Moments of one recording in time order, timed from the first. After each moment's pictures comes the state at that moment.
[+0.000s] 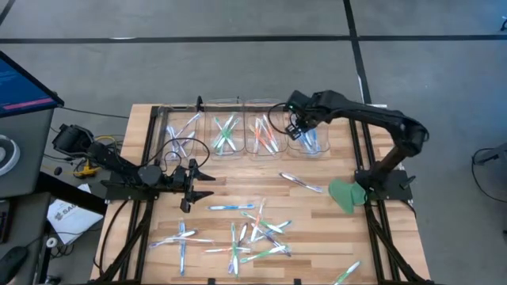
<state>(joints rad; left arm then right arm) -0.35 1.02 0.02 1.08 -0.32 -0.11 -0.47 1.63 1.41 -1.11 0.27 0.41</state>
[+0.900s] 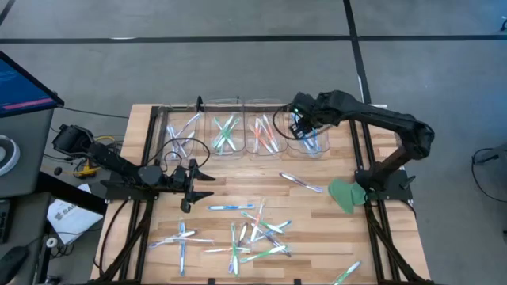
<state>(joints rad) -0.35 1.02 0.02 1.07 -0.32 -0.11 -0.38 1.55 1.50 -1.25 0.39 0.52</state>
